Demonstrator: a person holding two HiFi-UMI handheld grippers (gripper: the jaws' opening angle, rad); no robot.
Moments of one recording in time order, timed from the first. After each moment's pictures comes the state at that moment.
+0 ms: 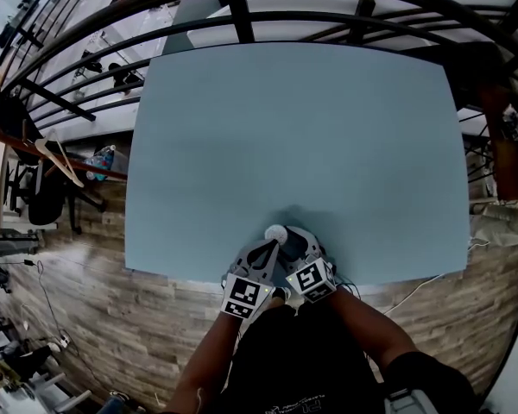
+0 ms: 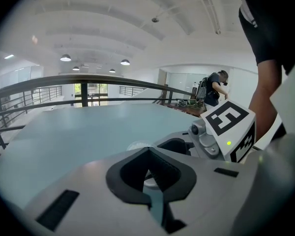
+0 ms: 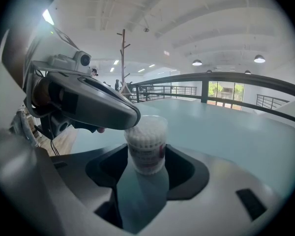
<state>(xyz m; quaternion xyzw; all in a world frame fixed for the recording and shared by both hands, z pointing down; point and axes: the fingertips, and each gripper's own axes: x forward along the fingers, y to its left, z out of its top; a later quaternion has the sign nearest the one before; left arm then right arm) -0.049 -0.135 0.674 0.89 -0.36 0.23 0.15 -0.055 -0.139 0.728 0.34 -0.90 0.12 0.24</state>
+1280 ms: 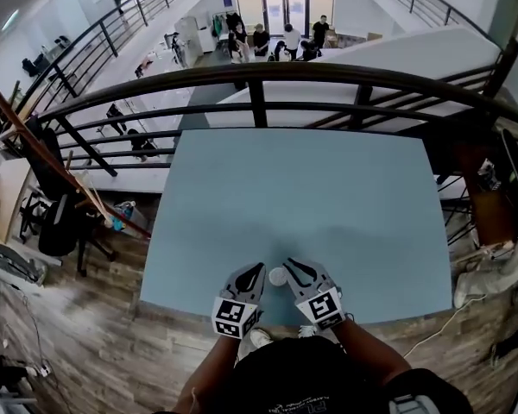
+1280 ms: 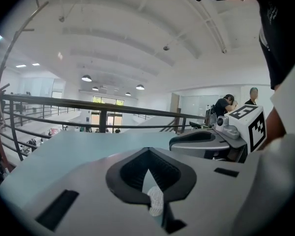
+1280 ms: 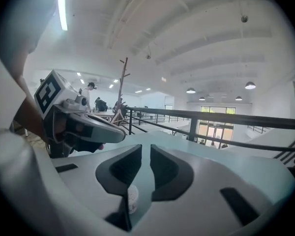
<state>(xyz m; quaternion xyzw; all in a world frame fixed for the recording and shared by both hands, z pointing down) -0.087 -0.146 0.550 0.88 -0.45 0.09 0.11 -0.028 -0.145 0.554 0.39 -0.91 0.01 0.13</state>
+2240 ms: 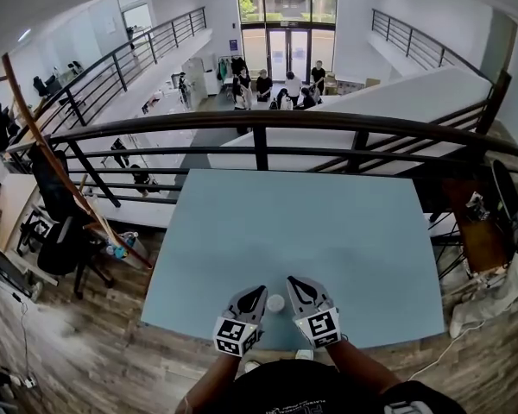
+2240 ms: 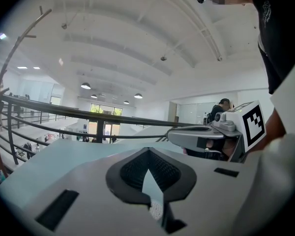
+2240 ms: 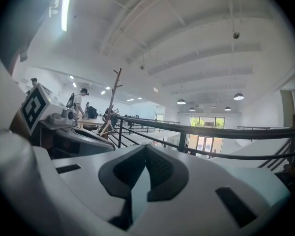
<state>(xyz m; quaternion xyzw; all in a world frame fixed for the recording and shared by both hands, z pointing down) -0.086 -0.134 0.504 0.89 -0.44 0.04 0.10 -0.029 -0.148 0.479 0.45 -0.89 0.00 0.05</state>
